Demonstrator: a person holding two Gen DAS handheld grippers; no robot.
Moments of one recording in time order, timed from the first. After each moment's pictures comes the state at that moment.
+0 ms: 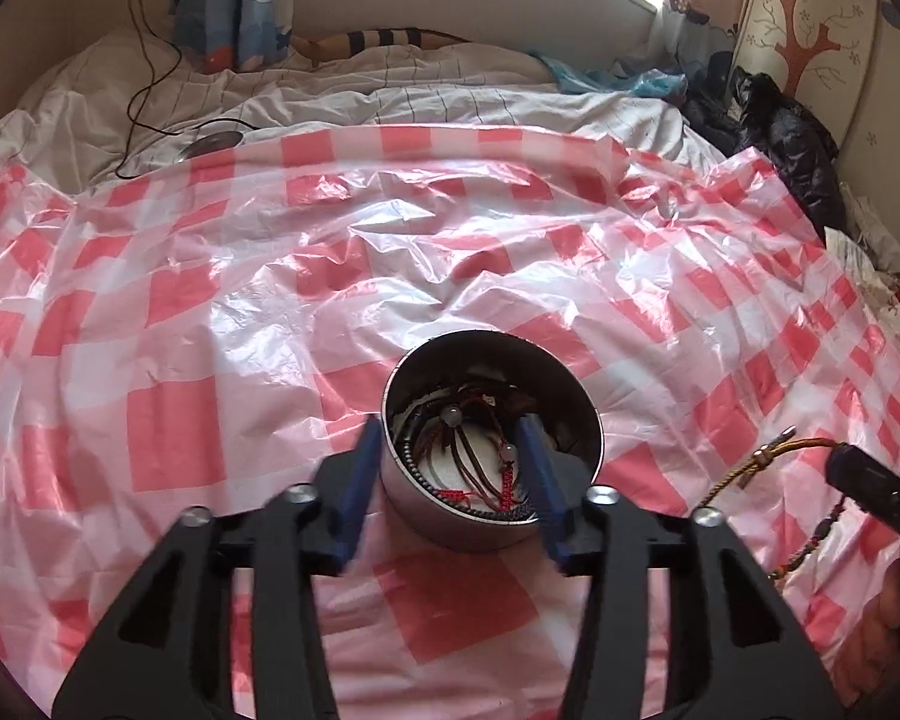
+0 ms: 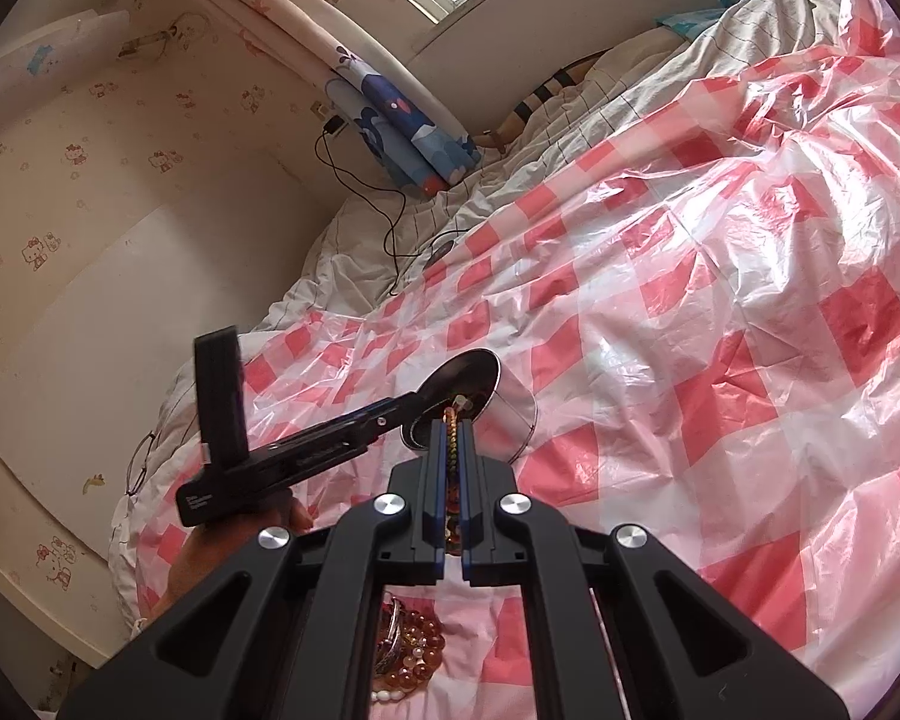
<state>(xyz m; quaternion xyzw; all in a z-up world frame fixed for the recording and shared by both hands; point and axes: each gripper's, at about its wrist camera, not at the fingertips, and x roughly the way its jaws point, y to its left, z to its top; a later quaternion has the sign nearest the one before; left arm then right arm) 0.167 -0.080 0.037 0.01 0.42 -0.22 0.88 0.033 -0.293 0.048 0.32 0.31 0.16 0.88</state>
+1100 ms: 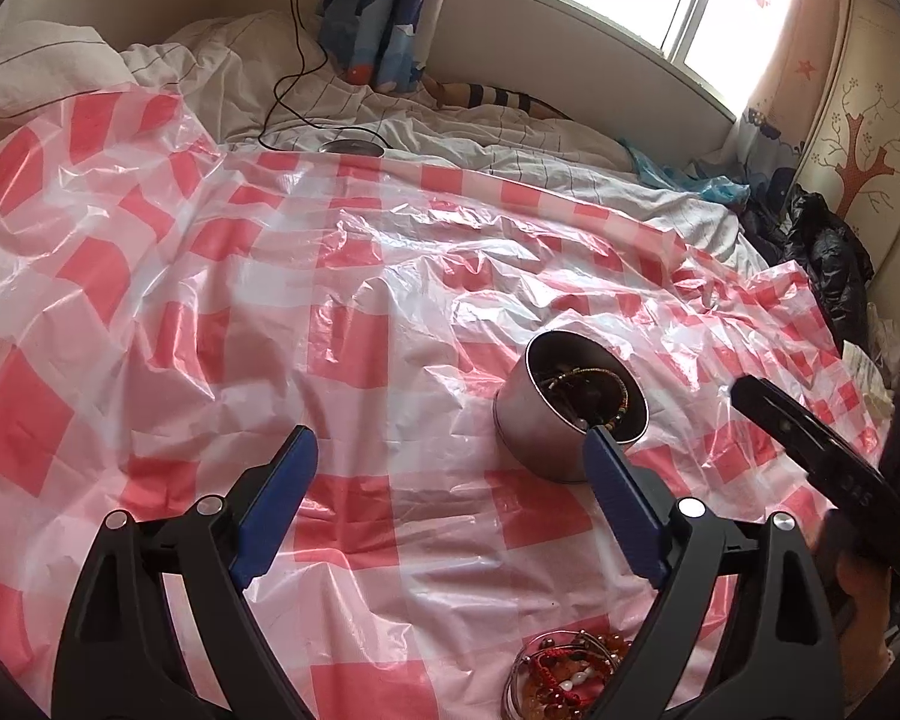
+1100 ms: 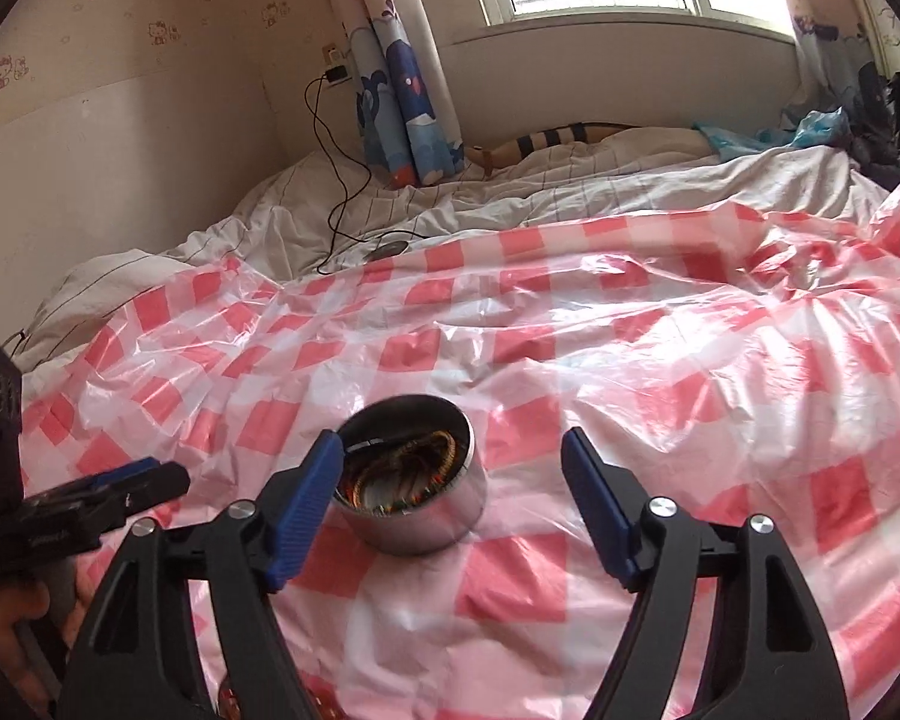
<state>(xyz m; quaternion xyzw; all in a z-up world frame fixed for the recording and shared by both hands) 0.105 0.005 0.047 -0.08 0.38 -0.14 0.91 0.074 -0.228 0.063 0.11 0.31 0.07 0.94</state>
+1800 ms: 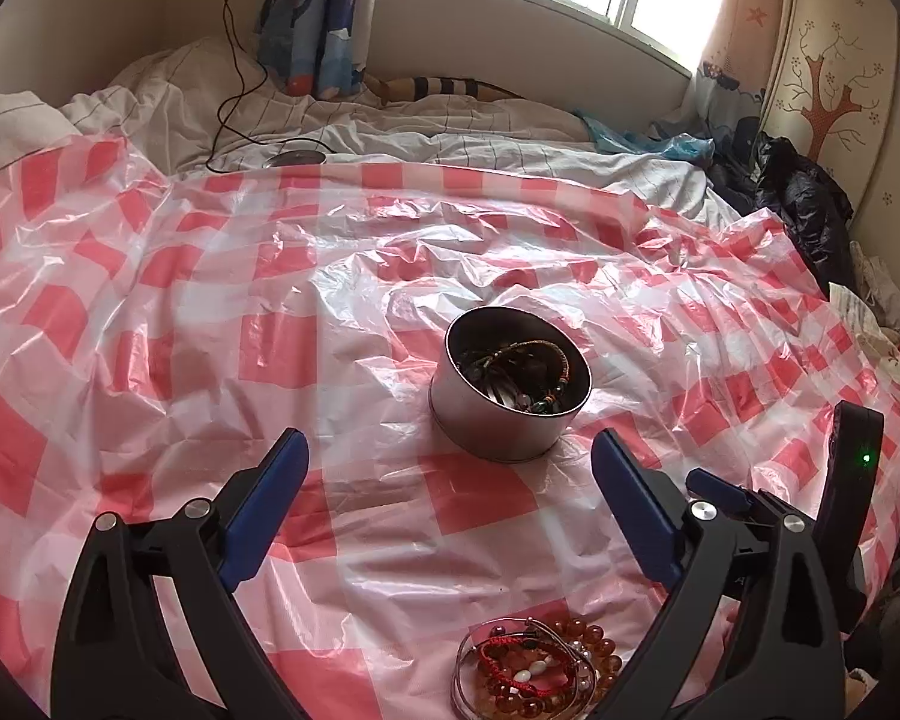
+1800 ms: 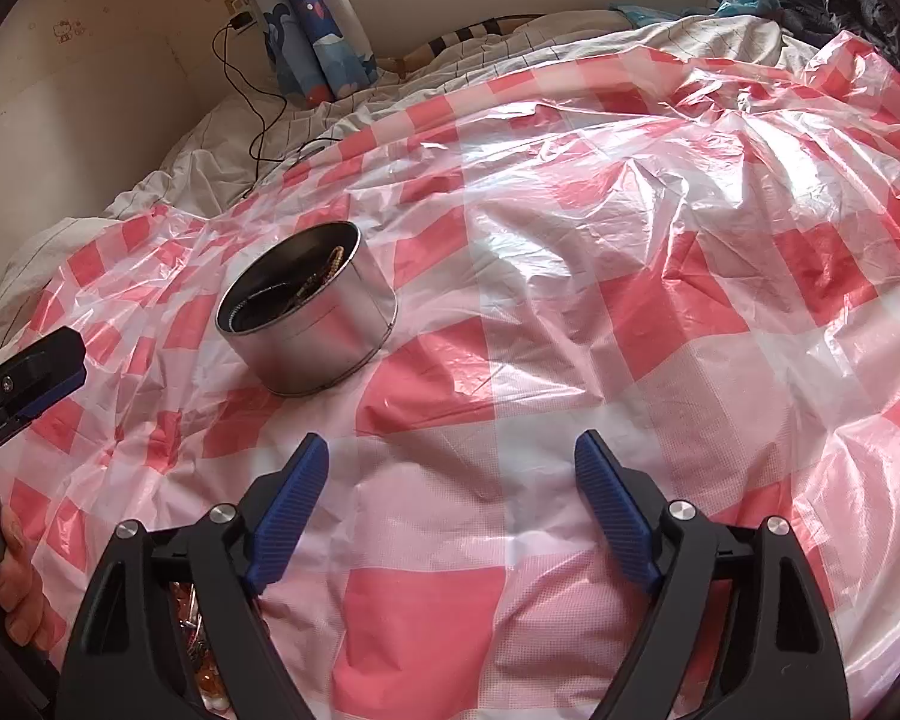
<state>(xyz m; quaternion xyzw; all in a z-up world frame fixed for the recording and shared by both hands) 0.089 -0.039 0.055 -0.03 0.38 -0.17 0.91 0.052 -0.240 -0.014 0.17 0.41 0.01 0.90</state>
